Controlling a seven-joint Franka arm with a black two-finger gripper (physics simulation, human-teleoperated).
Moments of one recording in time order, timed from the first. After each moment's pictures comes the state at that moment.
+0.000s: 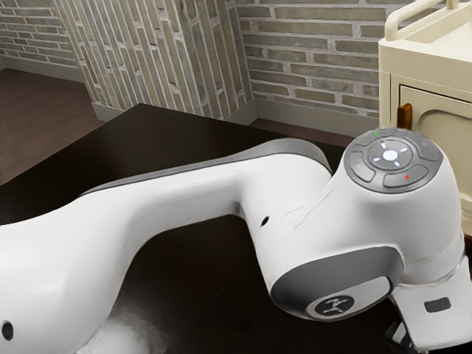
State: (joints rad) arm -0.74 0.18 0.09 -1.63 0.18 2.08 0.95
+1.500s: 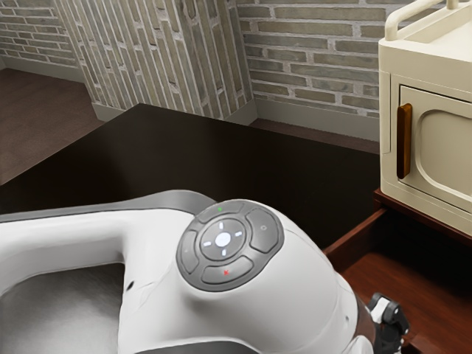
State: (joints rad) arm -0.79 -0.20 0.05 -2.08 0.22 2.25 0.88
